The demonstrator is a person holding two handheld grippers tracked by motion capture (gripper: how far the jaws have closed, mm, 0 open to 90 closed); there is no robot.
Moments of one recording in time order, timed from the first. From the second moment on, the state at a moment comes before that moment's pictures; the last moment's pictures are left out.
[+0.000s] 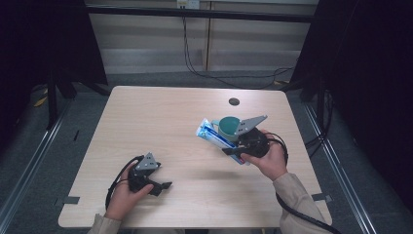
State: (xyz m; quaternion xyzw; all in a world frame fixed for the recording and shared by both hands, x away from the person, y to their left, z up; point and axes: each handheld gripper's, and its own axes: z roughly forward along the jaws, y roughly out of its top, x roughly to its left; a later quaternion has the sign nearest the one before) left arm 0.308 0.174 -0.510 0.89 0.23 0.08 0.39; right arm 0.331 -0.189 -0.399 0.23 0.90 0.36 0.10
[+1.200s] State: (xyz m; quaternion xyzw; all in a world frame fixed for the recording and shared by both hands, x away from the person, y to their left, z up) left arm 0.308 0.174 -0.510 0.89 0.23 0.08 0.39; right arm 0.340 -0.211 -0.373 0.30 0.83 0.46 0.12
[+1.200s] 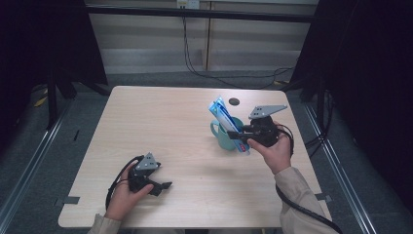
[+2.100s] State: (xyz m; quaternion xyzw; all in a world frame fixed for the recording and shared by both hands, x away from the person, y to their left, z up) left arm 0.308 0.174 -0.509 0.89 0.23 0.08 0.39; right arm 0.352 -0.221 -0.364 0.34 0.76 0.53 0.13
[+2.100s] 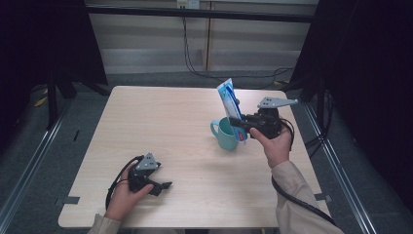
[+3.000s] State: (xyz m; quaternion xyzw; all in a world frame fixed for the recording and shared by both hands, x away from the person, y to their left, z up) left arm 0.308 0.174 -0.510 0.89 0.23 0.08 0.39; right arm 0.371 -0.220 -0.367 0.36 0.74 0.55 0.16
